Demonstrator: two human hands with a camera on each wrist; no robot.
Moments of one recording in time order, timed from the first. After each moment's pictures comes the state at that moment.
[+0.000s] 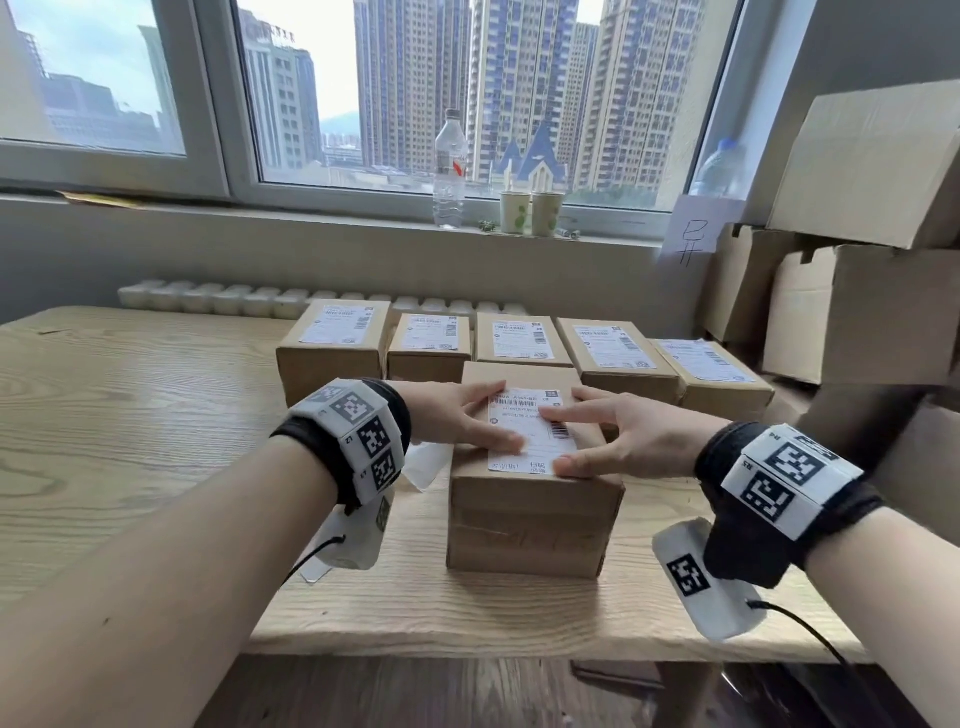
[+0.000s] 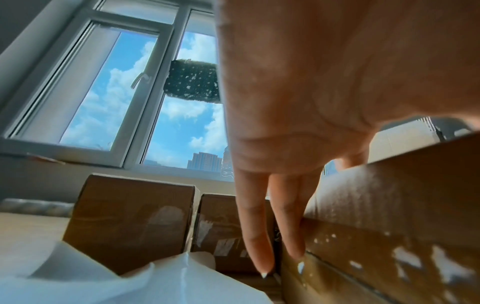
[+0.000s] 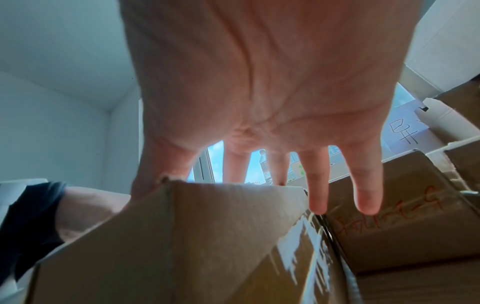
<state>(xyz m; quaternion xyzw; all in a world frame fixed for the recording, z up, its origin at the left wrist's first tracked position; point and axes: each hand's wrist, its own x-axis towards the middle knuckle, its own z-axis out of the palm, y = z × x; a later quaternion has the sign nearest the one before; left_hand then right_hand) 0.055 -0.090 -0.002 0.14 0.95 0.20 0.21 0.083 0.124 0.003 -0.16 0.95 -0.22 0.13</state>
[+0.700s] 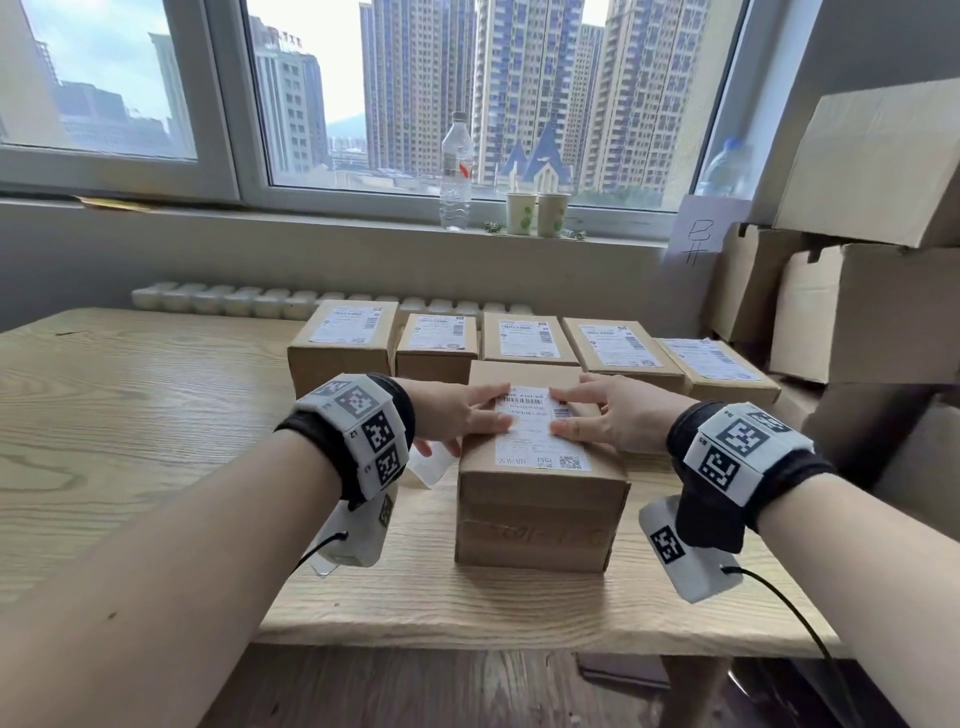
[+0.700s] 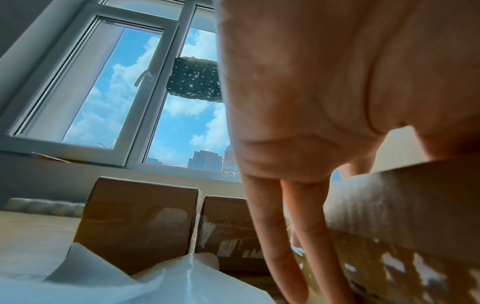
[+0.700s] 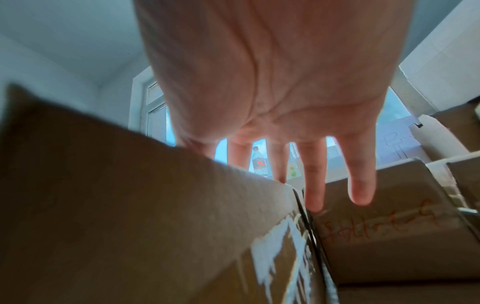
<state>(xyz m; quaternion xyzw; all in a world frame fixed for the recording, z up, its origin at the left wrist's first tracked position) 0.070 -0.088 0.004 0.10 0.94 0.25 0.22 0.069 0.109 0.005 -0.10 0.98 -0.16 0.10</state>
